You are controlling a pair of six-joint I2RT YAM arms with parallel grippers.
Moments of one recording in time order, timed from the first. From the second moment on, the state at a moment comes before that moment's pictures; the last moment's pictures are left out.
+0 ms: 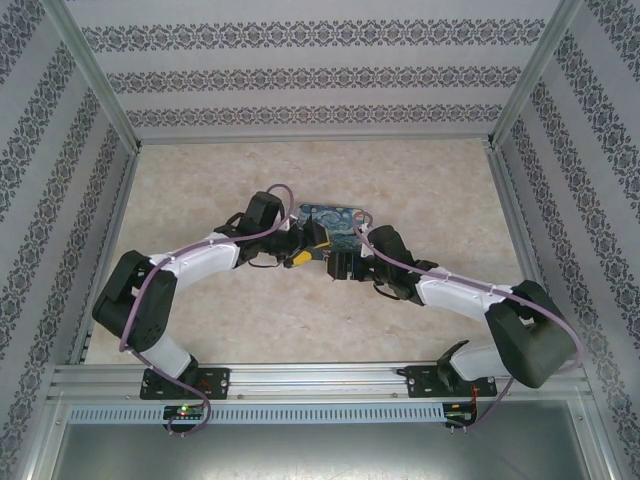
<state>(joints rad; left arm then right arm) -0.50 1.60 0.95 -0.10 0.63 -0.98 0.60 1.38 0.58 0.08 -0.27 0.60</state>
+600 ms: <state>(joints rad) -0.40 1.56 1.06 -0.30 0.50 -0.83 0.51 1.53 0.73 0.10 -0.25 0.57</state>
